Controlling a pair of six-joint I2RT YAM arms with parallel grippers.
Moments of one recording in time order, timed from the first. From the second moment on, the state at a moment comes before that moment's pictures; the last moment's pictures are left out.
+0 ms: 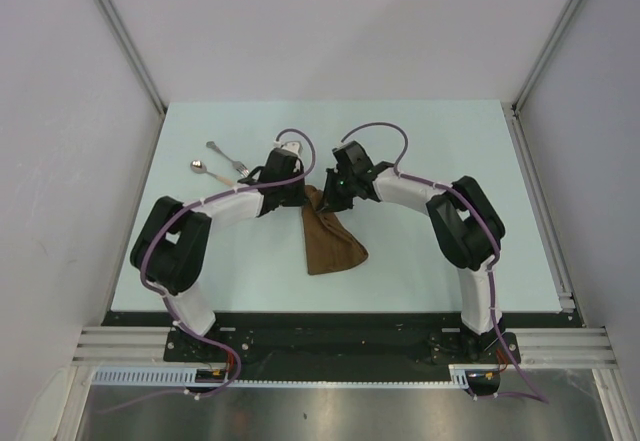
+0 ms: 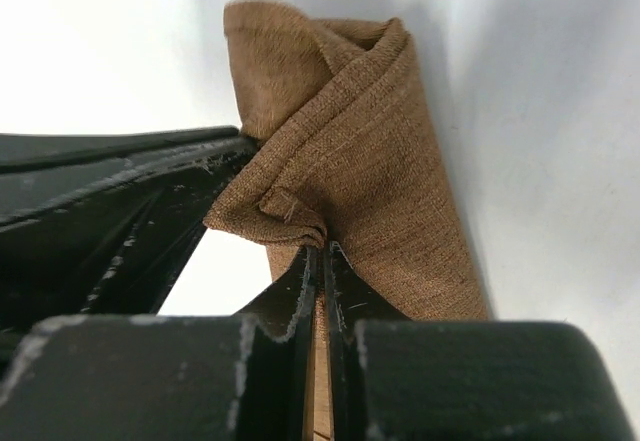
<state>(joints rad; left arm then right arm) -0.49 1.74 1.04 -0.11 -0.02 -0.43 0.65 2.04 1.42 -0.27 -0.30 0.75</state>
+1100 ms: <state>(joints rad) -0.46 1.70 1.01 -0.11 0.03 -0.48 0.73 2.15 1.62 -0.49 -0.08 0.62</state>
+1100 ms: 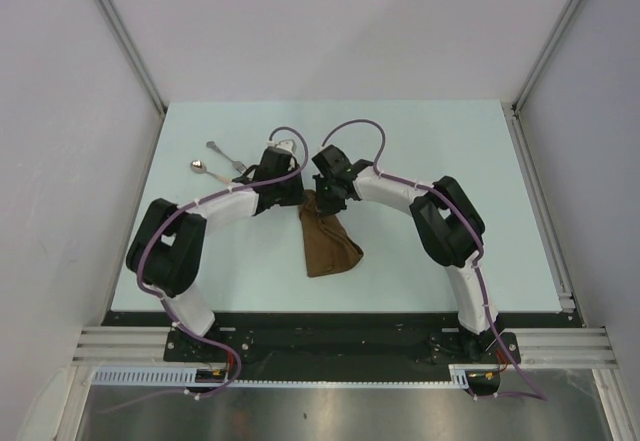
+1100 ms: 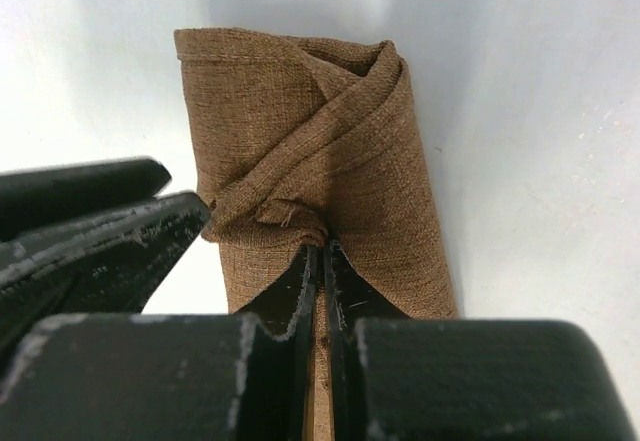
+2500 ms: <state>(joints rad) -0.47 1.82 1.09 -0.21 -0.03 -0.46 0.67 2.08 1.51 -0.43 -0.17 0.63</state>
